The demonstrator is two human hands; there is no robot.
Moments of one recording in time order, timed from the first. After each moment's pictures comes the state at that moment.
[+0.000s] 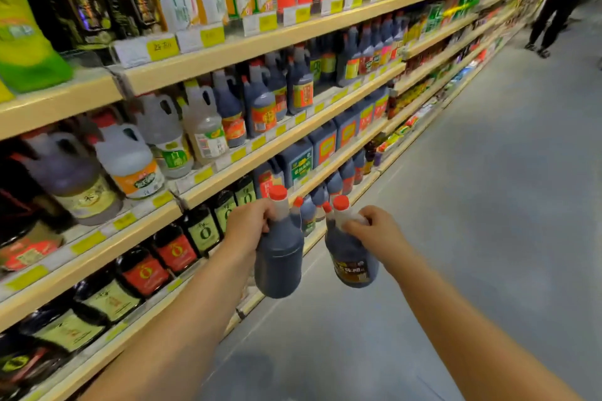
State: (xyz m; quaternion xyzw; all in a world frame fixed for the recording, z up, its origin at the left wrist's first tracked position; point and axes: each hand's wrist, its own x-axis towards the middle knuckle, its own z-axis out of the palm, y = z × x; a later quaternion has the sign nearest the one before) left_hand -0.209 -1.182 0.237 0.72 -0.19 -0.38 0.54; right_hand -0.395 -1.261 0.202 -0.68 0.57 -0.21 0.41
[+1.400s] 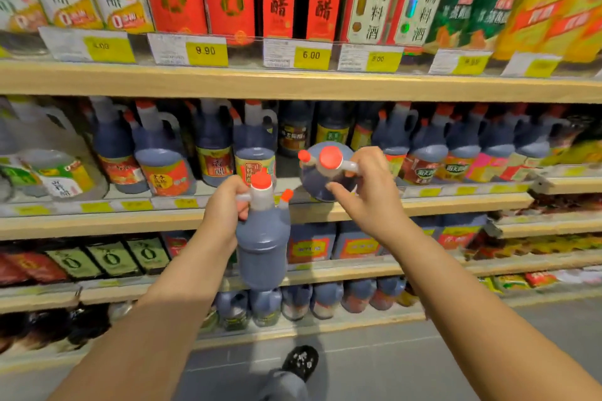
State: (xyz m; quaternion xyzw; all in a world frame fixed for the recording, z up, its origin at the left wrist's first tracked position) left_hand -0.252 -1.678 0.227 0.64 0.06 -0.18 0.75; right_hand -0.339 -1.871 0.238 -0.90 0.01 -0.35 0.27
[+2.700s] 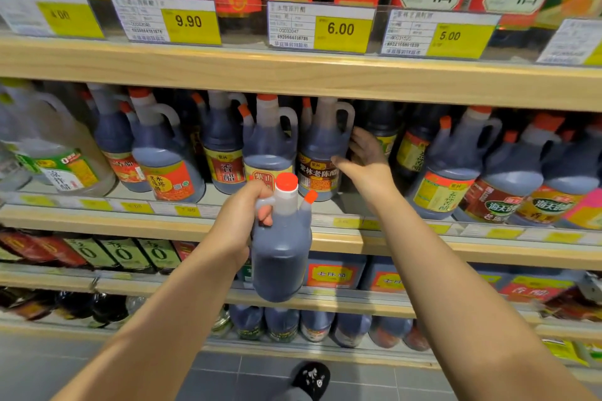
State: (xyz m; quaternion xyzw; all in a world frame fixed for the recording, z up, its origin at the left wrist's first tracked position) left_hand -0.213 -1.722 0.206 0.70 0.05 -0.19 0.69; right_hand -0.176 -1.932 0.169 -0.75 0.09 -0.20 0.63
